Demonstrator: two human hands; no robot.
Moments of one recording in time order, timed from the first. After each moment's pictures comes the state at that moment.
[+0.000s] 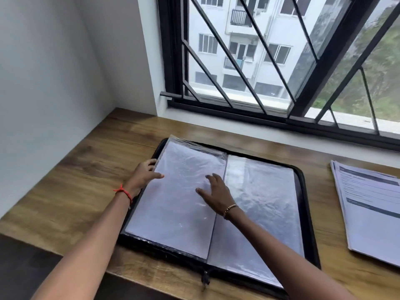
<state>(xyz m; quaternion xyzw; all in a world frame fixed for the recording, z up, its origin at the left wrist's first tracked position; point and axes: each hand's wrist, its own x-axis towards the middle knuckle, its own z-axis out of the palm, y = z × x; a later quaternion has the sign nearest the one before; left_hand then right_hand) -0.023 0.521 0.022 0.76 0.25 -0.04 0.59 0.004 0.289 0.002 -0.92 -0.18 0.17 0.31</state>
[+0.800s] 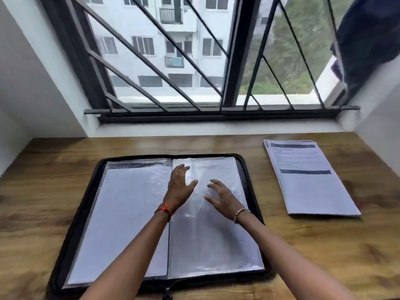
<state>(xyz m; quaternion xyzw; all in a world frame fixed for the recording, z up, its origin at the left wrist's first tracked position) 0.036 0.302 0.010 0.91 -0.01 -0.01 0.41 0.013 0.136 -0.006 -0.93 -0.12 0.11 0.33</state>
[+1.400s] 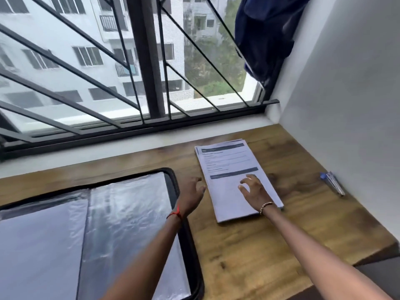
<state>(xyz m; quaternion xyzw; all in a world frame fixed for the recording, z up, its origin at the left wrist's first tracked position) 0.059 0.060 0.021 0.89 -0.11 -0.14 0.42 0.017 -0.153 -0.004 -0.95 0.13 0.01 0.29</state>
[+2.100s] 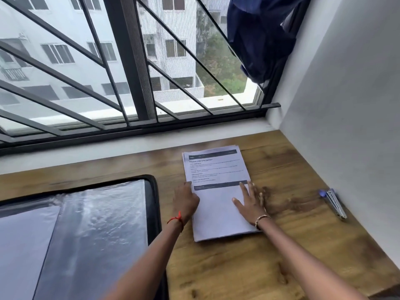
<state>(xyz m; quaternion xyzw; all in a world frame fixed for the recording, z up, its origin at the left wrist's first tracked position) 0.084 -0.012 -0.007 0.92 -0.02 -0.06 0.38 0.043 -0.212 -0.045 -0.96 0.15 0.12 0.22</state>
